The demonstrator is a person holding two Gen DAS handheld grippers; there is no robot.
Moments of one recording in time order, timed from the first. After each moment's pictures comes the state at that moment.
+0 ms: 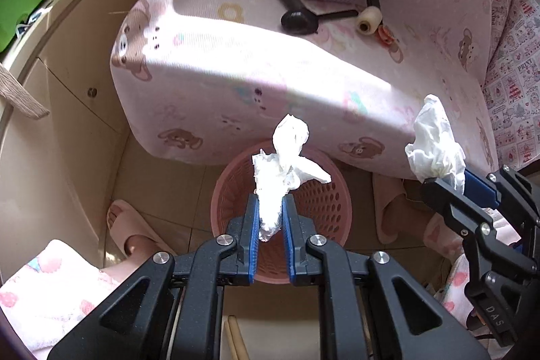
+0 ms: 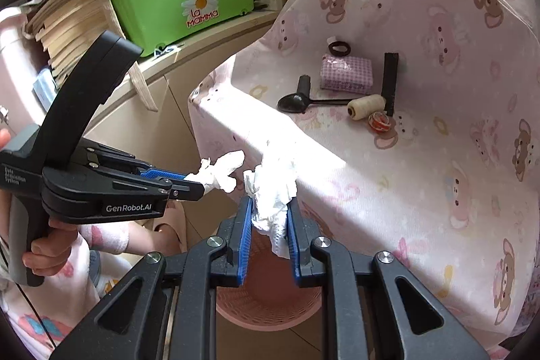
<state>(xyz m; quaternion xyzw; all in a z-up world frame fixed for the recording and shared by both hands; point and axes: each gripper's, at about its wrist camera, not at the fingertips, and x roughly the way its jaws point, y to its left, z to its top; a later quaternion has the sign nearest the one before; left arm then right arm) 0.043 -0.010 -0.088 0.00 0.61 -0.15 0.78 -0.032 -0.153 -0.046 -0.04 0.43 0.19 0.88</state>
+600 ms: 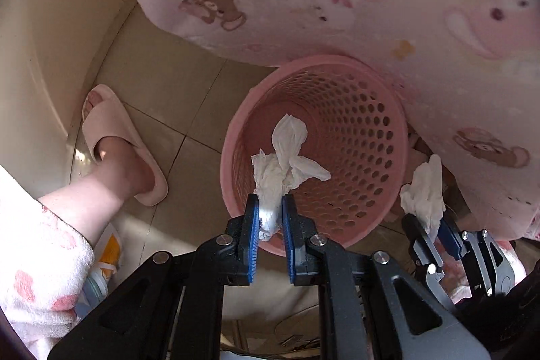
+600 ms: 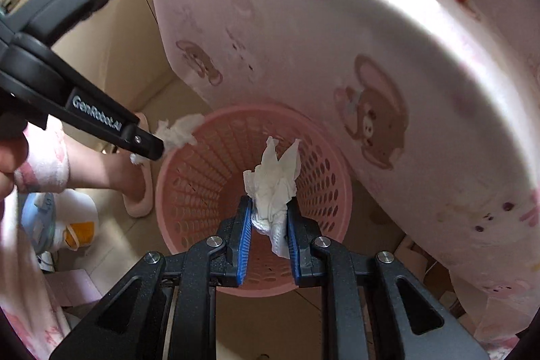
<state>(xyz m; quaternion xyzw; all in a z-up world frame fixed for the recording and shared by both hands) 0.068 0.025 -0.229 -0.10 0.77 -0.05 0.62 -0.006 -0.119 -0.188 -0.12 0.59 0.13 0.79</state>
